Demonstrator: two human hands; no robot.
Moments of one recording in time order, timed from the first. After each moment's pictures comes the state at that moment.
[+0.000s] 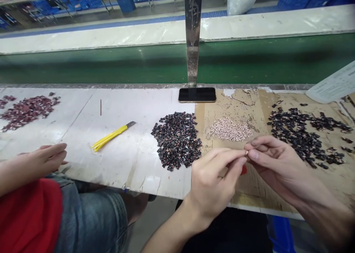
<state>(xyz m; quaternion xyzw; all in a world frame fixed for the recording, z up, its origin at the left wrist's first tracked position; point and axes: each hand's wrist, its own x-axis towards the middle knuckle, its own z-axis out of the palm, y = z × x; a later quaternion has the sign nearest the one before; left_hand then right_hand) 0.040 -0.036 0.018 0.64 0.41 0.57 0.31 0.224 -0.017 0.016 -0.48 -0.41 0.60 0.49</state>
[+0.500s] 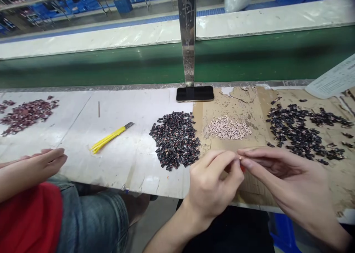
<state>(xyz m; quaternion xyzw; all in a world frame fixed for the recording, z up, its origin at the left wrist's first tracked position) 0.042 -0.041 0.012 0.69 0.44 0.53 0.22 0.202 -0.049 0.028 -0.53 -0.58 0.35 0.51</state>
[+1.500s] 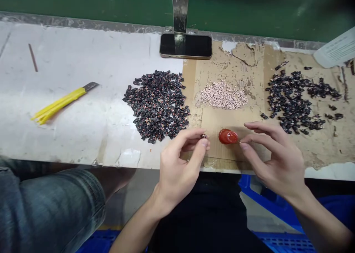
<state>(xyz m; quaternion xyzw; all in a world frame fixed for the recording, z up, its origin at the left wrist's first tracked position) 0.015 -0.076 -0.013 0.46 0.51 0.52 0.50 0.249 -0.074 -0.010 -0.56 -0.77 0.11 0.29</state>
